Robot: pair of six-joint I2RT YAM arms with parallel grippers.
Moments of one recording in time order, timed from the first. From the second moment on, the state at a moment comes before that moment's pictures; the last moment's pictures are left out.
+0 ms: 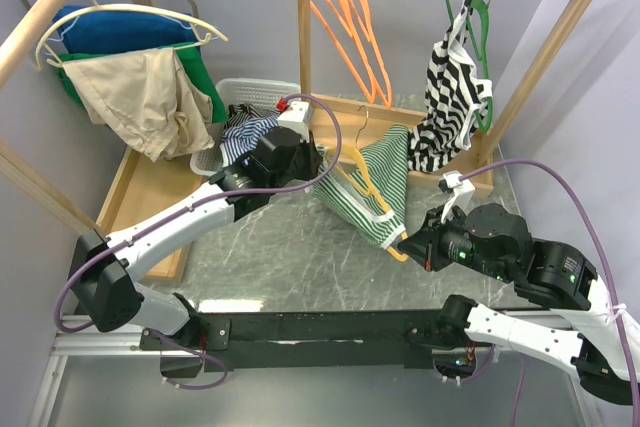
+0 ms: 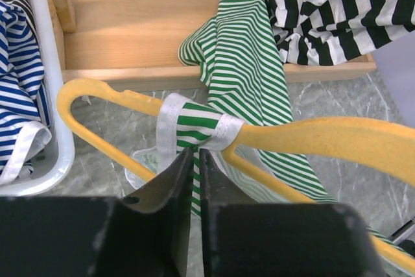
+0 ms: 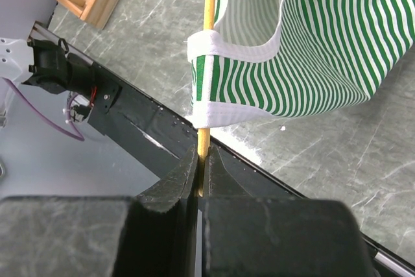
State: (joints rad) left arm -0.81 1.41 1.21 -0.19 -0.24 -0.46; right arm 0.99 0.64 1.17 -1.08 0.16 0.60
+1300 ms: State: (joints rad) left arm -0.80 1.42 1.21 -0.18 -0.20 -0.46; right arm 0.99 0.64 1.18 -1.09 0.11 0.59
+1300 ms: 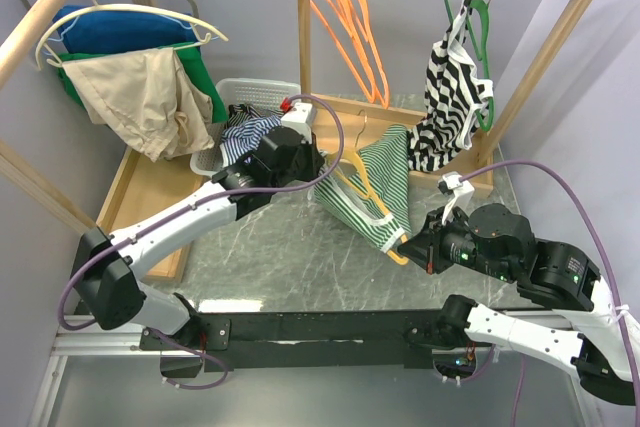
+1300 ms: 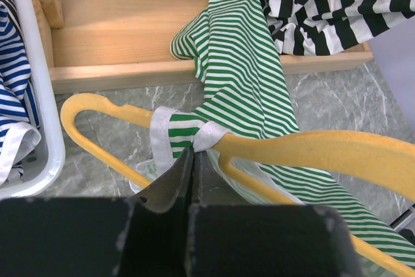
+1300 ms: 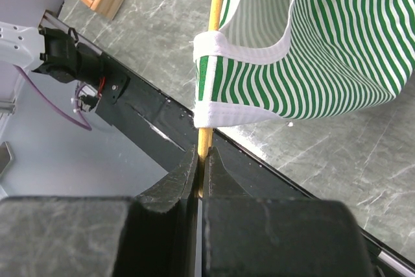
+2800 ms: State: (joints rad) left arm -0.56 1.47 1.28 -0.35 -0.08 -0.47; right arm 0.99 0.47 1.16 -1.02 0.14 0.56
